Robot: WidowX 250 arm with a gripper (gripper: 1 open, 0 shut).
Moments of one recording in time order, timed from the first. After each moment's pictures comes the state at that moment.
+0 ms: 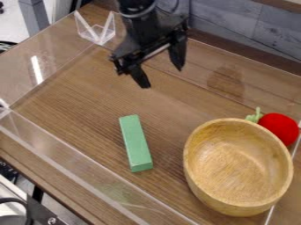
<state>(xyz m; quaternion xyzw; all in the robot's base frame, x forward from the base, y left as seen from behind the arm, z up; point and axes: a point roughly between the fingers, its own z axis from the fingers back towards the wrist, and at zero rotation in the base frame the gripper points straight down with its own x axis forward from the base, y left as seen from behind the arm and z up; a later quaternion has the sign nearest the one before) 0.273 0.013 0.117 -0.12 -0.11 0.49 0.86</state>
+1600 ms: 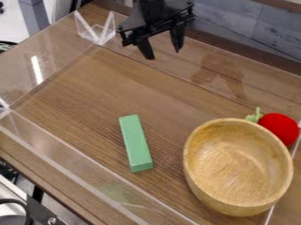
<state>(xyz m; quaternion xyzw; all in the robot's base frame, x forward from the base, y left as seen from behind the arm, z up) 0.323 0.039 0.114 -0.08 -0.16 0.40 0.90</state>
